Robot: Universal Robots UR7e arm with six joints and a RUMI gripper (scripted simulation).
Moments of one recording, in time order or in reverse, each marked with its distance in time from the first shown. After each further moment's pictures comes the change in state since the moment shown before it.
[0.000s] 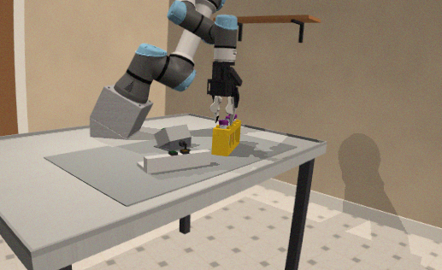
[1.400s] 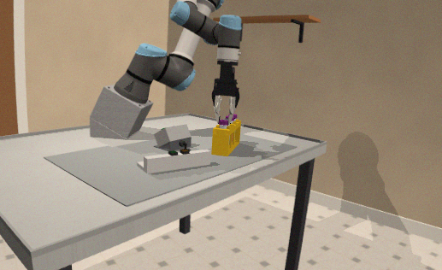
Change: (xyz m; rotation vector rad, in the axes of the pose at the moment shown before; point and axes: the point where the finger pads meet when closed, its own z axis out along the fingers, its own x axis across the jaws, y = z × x) arm 0.000 0.000 0.000 -0.034 -0.014 -0.376
